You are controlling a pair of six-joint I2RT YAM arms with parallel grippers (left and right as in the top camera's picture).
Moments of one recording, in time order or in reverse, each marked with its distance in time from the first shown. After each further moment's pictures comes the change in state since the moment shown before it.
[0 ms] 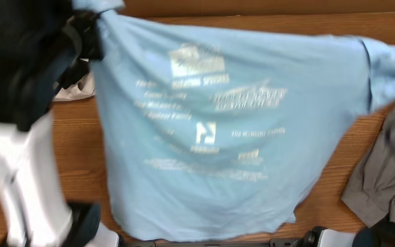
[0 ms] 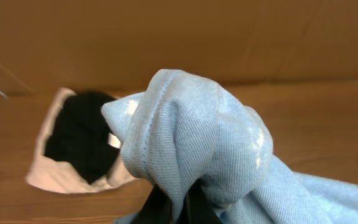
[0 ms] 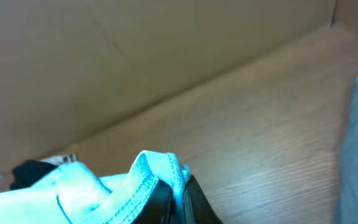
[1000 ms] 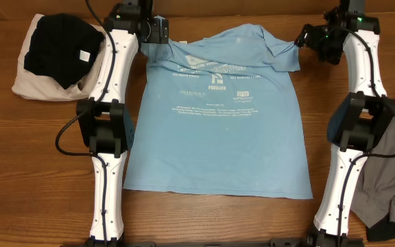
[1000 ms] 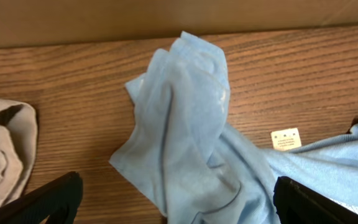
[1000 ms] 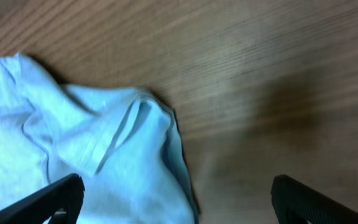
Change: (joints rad) left arm 0.005 0.860 -0.008 0.583 0.040 0.004; right arm 0.169 1.080 -0.039 0.550 0.048 -0.033
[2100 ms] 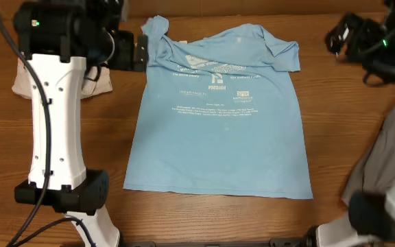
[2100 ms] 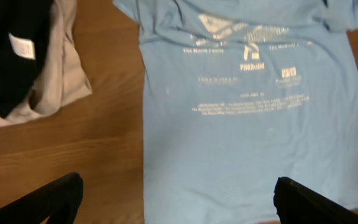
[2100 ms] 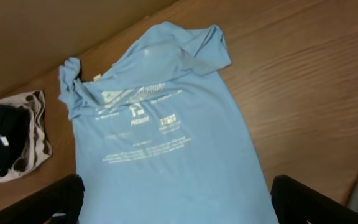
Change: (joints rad) left arm -0.008 -0.689 -0.082 -0.802 0.148 0.026; right arm 0.085 -0.892 -0.111 -0.567 0.076 0.113
